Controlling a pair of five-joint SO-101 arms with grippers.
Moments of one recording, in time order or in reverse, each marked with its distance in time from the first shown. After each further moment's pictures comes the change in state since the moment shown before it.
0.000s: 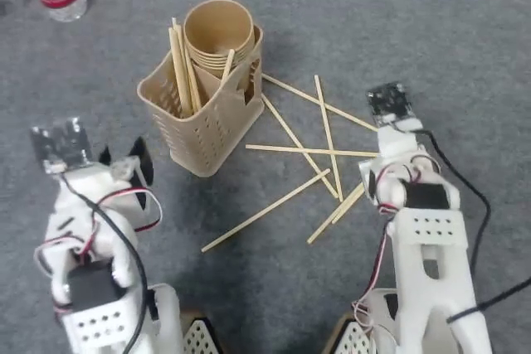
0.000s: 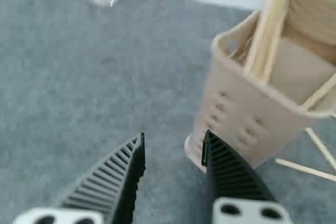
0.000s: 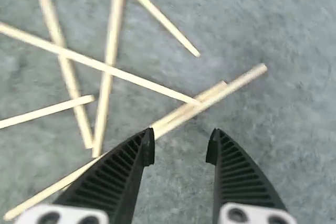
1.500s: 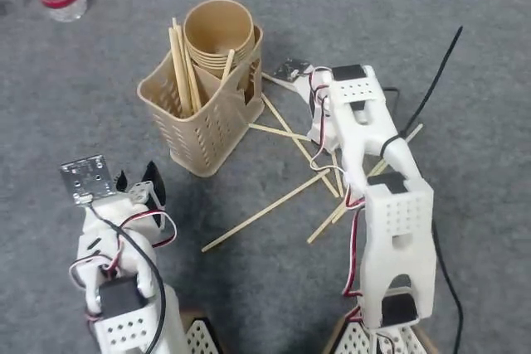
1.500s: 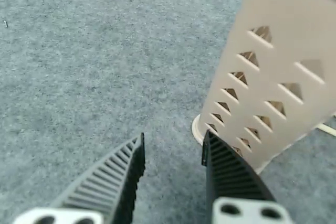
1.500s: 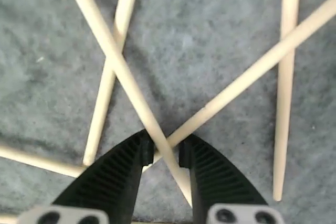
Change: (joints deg) left arm -0.7 -22.9 29.3 -7.2 2.1; right arm -10.2 84.8 -79.5 28.5 22.1
